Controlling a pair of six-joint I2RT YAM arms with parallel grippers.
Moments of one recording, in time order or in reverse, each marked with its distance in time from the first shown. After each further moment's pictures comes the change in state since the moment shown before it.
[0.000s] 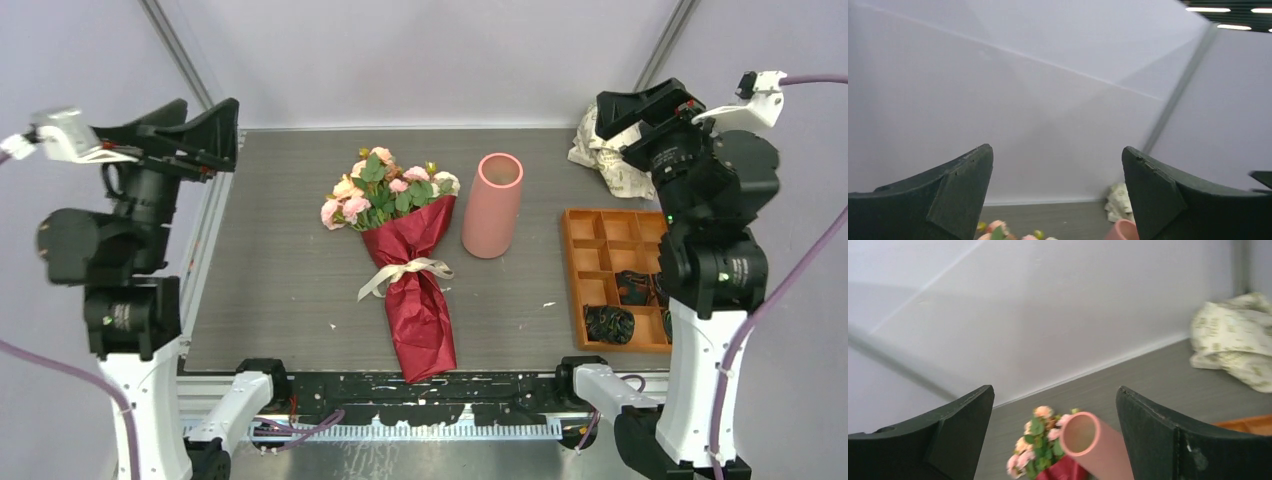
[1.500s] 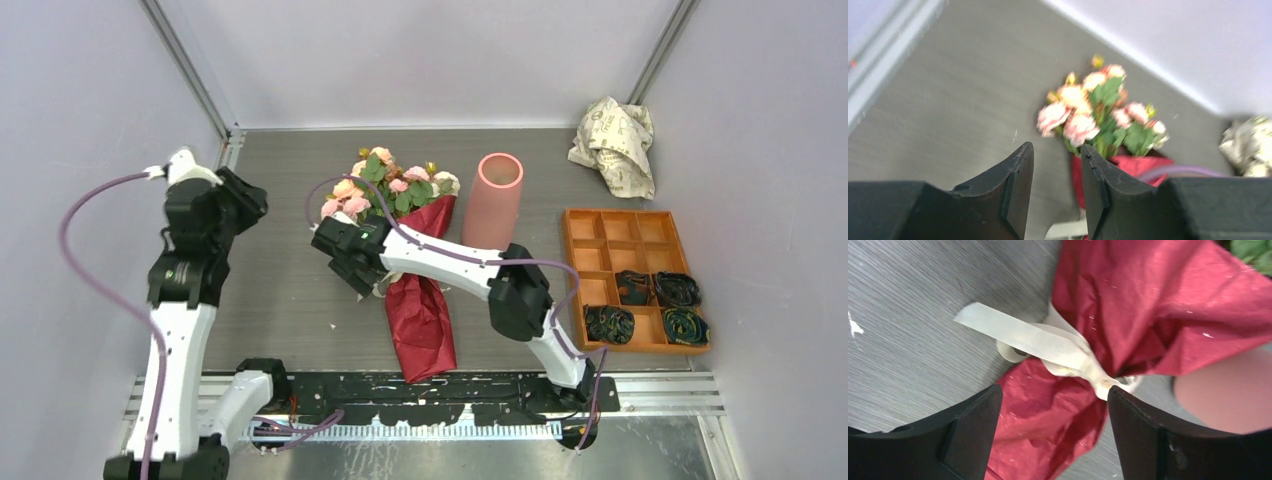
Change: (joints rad) left arm -0.005 0.085 -0.360 -0.453 -0.245 -0.119; right arm 1.109 1.083 0.231 -0.395 0.320 -0.359
